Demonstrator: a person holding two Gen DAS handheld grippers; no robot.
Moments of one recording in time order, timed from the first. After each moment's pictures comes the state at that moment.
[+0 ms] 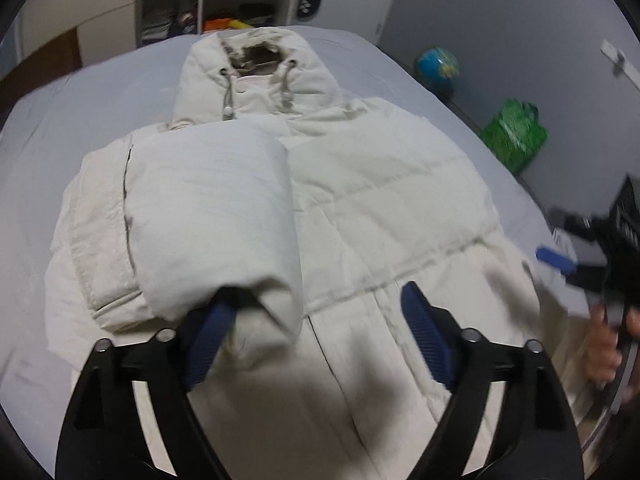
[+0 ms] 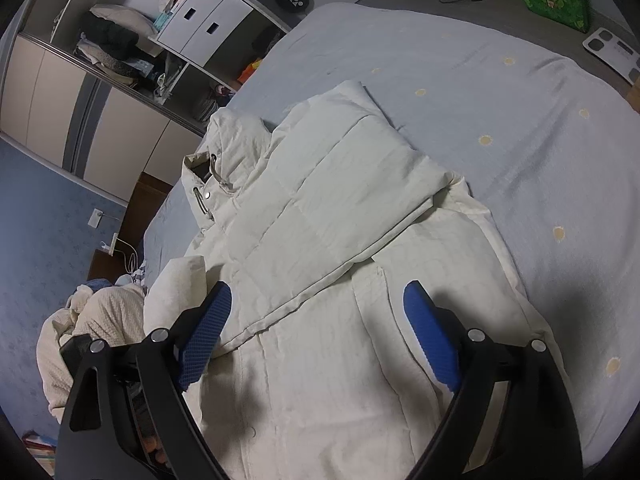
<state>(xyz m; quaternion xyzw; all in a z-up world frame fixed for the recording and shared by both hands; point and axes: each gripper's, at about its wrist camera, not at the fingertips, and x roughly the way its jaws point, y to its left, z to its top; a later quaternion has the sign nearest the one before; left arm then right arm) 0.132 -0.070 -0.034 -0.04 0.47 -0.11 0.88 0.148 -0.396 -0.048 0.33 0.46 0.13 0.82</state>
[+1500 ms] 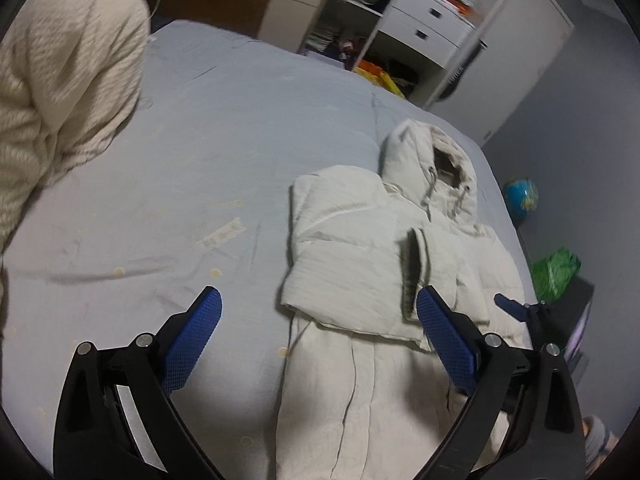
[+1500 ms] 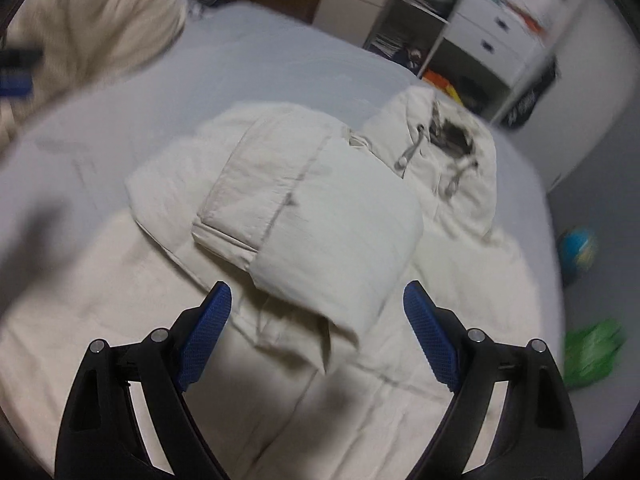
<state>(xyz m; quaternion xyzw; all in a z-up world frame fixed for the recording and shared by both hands) 0.025 0.166 0.036 -0.26 0.40 0.08 0.88 0.106 -0.037 -0.032 -0.34 0.37 0.24 0.83</state>
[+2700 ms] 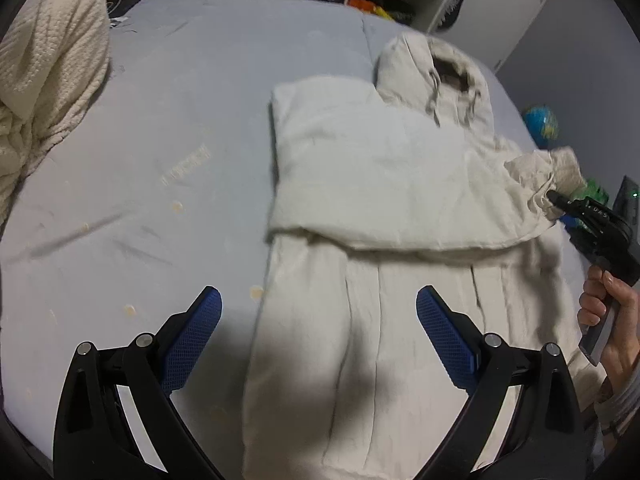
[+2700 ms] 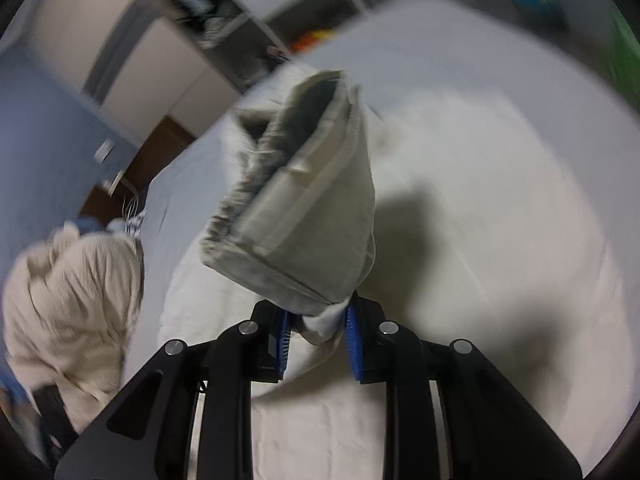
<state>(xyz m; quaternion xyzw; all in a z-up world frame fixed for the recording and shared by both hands) 0.043 0.095 -0.024 -0.17 0.51 0.07 0.84 0.231 -0.269 -0.048 0.23 0.47 0.20 0.83</state>
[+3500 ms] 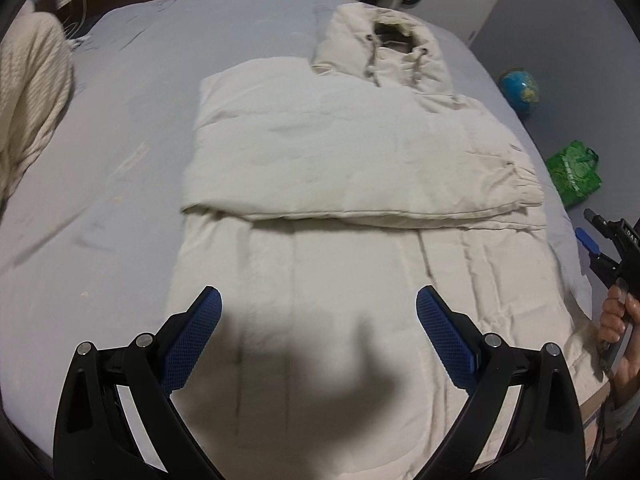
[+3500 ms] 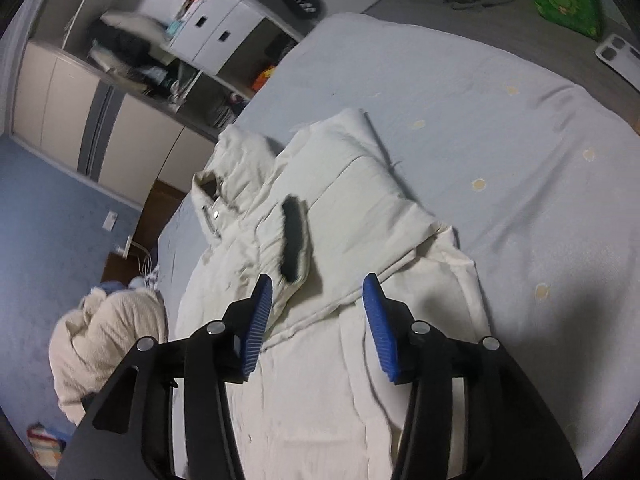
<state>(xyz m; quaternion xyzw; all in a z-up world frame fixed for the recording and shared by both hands) 0.050 0.020 -0.022 -0.13 0.52 0.03 0.84 0.168 -0.431 -0.044 0.32 0.44 0.17 0.82</state>
